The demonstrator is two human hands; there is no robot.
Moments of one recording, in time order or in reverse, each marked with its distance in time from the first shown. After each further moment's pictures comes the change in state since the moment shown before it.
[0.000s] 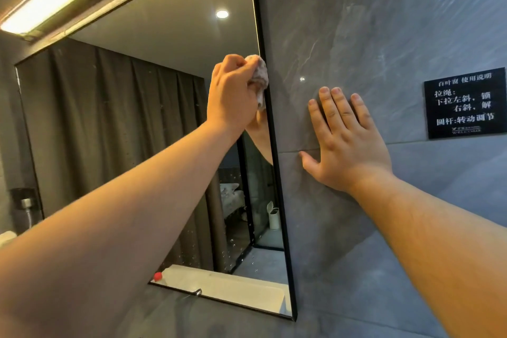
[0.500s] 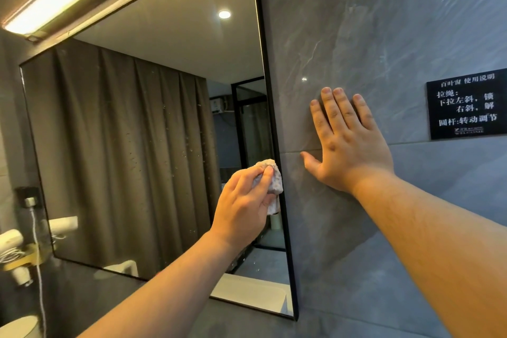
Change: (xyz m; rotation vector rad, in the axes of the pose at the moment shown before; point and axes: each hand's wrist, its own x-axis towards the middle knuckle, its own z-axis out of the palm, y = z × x) left_hand -0.179 -0.013 0.007 0.064 -0.189 0.237; right_hand 0.000 0.001 0.000 0.020 -0.001 0.000
